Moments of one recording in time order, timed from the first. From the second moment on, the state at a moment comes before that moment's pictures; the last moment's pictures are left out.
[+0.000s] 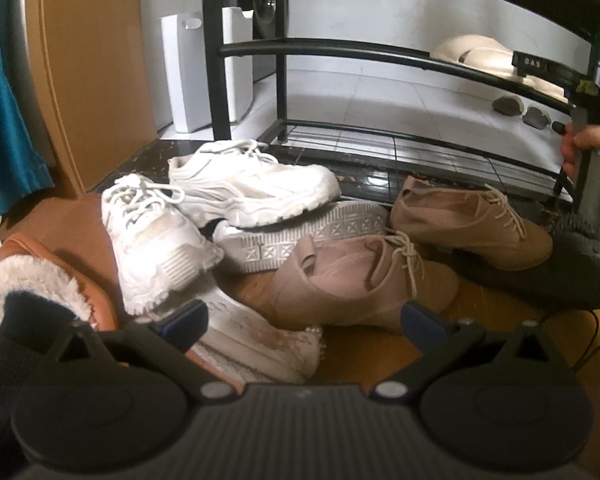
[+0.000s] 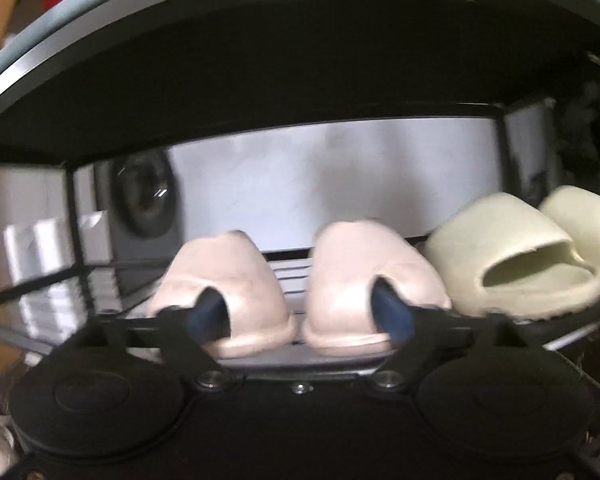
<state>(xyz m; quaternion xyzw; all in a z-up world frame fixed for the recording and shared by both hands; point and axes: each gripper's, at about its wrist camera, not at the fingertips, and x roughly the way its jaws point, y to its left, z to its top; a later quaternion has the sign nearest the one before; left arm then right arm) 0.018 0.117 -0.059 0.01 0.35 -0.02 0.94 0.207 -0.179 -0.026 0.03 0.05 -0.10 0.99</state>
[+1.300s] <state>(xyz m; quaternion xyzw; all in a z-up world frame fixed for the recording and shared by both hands) 0.019 0.119 -0.057 -0.02 0.36 -0.05 0.93 0.313 -0.112 -0.003 -0.04 0.19 -0.16 0.97</state>
